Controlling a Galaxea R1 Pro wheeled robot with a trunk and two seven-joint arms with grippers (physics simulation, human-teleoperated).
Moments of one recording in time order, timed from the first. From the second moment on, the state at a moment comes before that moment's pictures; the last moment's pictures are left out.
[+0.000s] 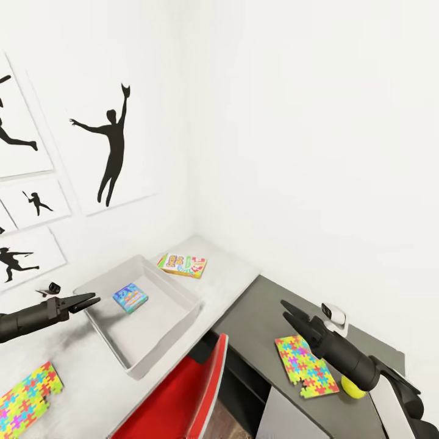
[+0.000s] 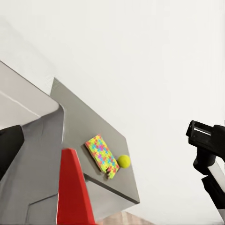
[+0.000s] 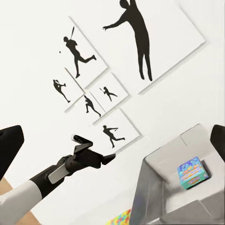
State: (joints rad) left arm -0.58 0.51 0.35 -0.88 0.20 0.83 -1.57; right arm -0.13 -0.10 -0.17 -1.59 -0.73 0.51 1.08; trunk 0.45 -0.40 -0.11
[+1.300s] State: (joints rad) left arm -0.58 0.51 0.35 -0.88 0.20 0.83 -1.57; right arm -0.13 -0.10 -0.18 -1.59 -0.73 0.51 1.08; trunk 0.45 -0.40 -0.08
